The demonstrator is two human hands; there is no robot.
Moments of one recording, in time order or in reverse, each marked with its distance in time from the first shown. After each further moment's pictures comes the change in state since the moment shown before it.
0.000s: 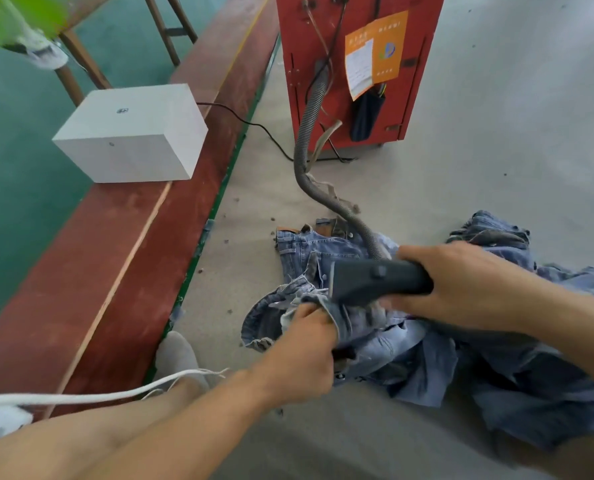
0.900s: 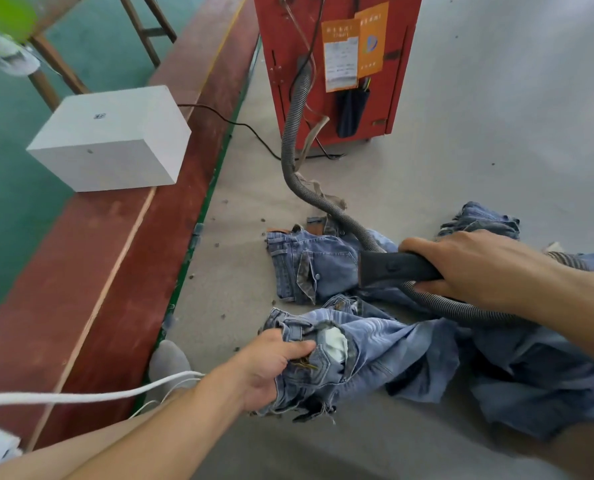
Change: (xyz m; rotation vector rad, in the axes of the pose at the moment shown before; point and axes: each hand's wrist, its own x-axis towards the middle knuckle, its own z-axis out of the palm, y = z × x) left_hand -0.007 -0.030 0.002 -1.351 -0.056 -1.009; right_hand 0.005 0.038 -0.003 -0.350 -0.069 0.054
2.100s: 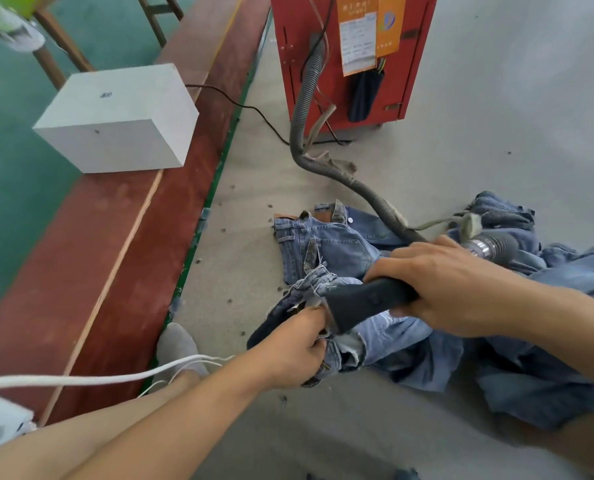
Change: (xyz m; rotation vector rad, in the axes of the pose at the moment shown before) left_hand -0.001 0.005 0.010 1.152 0.014 0.634; right_hand 0.008 -0.043 0.018 0.189 0.057 -0.223
